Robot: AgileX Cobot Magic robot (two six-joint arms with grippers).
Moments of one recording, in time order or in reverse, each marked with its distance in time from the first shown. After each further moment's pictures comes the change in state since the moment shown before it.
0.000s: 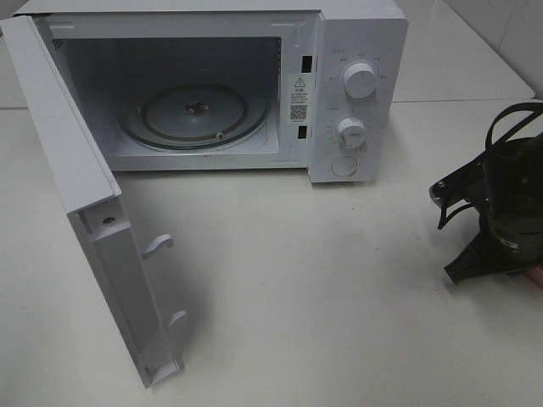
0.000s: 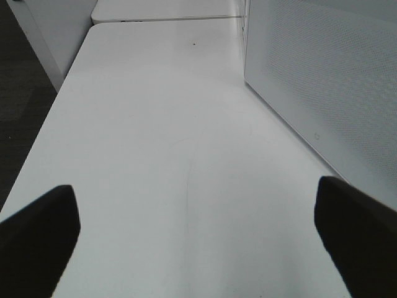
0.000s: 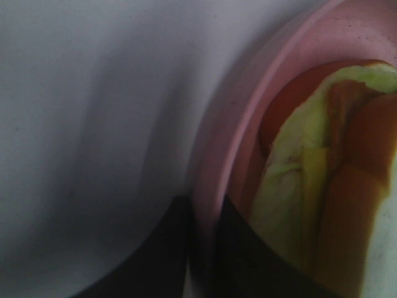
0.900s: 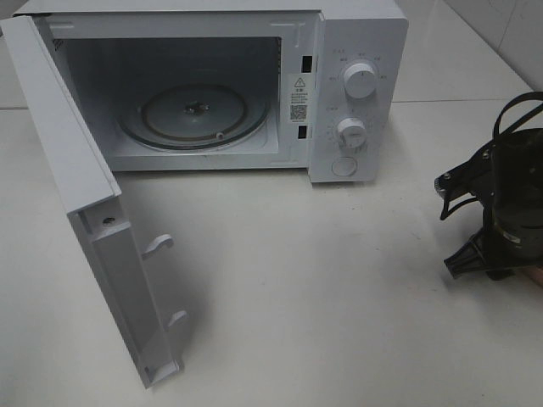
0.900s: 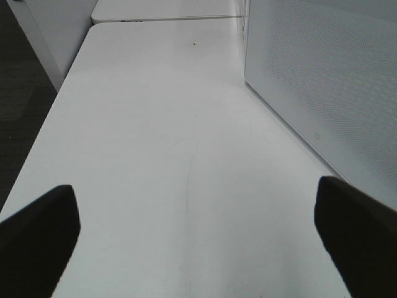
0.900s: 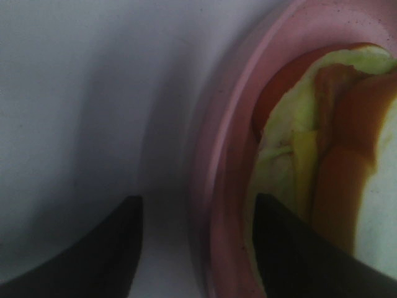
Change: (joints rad) left arm 0.000 0.000 0.000 0.000 0.000 0.000; right arm 0.000 -0.050 0.000 0.087 0.002 -0.026
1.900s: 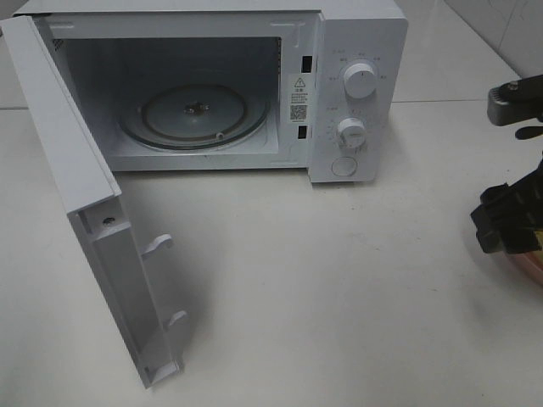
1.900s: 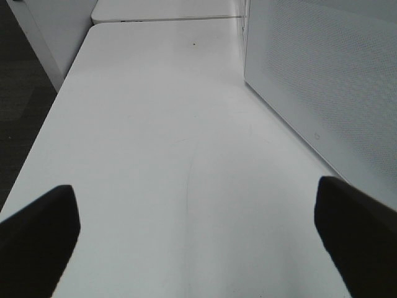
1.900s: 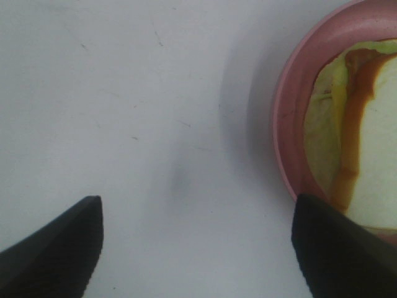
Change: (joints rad) left arm 0.000 0.000 0.000 0.000 0.000 0.000; right arm 0.000 -0.608 0.002 0.864 0.126 -0.813
